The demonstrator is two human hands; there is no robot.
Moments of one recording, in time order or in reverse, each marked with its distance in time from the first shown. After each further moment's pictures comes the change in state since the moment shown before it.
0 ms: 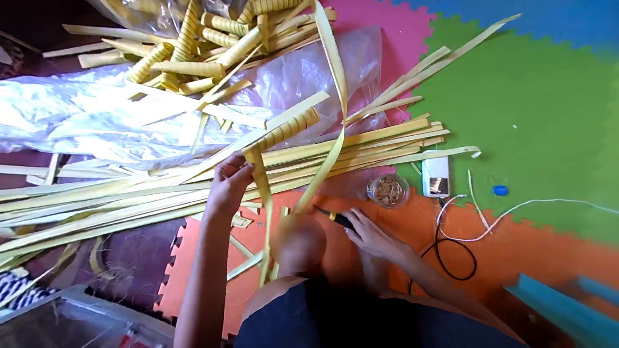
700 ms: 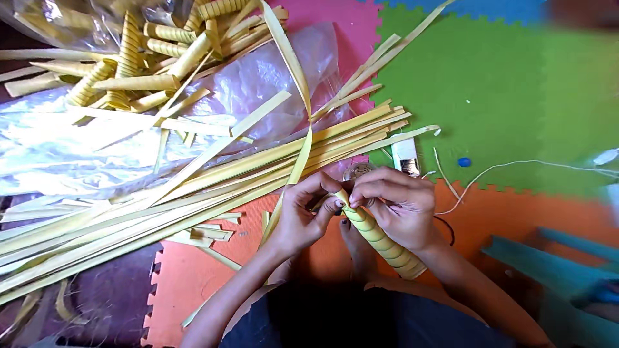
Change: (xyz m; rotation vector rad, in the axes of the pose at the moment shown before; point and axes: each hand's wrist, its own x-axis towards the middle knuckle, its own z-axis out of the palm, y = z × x) left_hand -0.050 0.015 0.159 -0.016 -0.558 0.484; right_hand -0.033 -0.089 -0.110 0.287 0.877 -0.597
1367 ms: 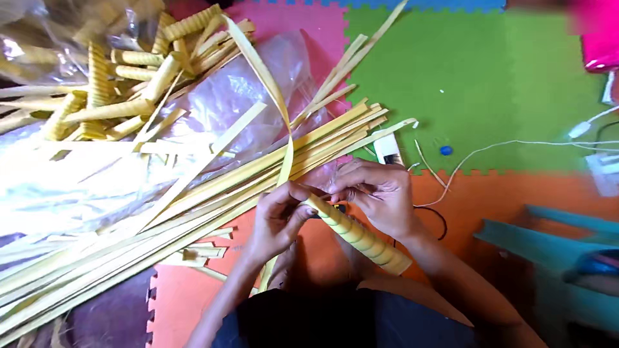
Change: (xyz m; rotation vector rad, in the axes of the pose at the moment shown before) left_hand 0.004 -0.006 -0.018 0.045 -0.146 0.026; right_hand 0.005 0.007 -0.009 0.171 0.061 0.096
